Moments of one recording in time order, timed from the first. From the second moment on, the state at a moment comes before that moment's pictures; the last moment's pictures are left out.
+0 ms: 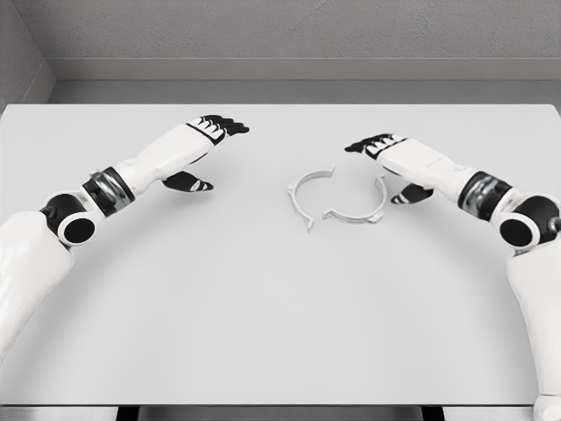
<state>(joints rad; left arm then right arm) -0.59 0.43 -0.54 -1.11 -0.60 -0.61 -0.05 -0.42 -0.29 0.04 -1.32 0.81 -0.61 0.61</state>
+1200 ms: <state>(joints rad) -0.59 0.44 -0.54 -1.11 -0.60 -0.61 -0.05 -0.49 -0.22 0.07 -1.25 0.85 -0.61 0.61</state>
